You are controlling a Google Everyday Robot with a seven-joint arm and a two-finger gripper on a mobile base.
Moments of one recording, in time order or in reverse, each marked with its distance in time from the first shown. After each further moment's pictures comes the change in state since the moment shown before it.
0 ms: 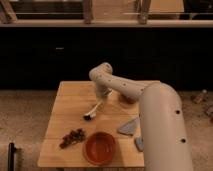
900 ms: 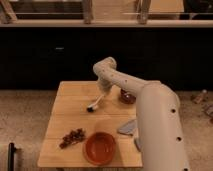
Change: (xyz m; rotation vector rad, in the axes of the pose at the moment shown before) arm 0.031 -0.034 -0.017 0.061 0.052 0.060
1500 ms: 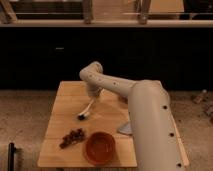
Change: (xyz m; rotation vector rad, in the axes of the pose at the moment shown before) arm -0.074 -0.010 0.012 -0.032 -0.034 -0.200
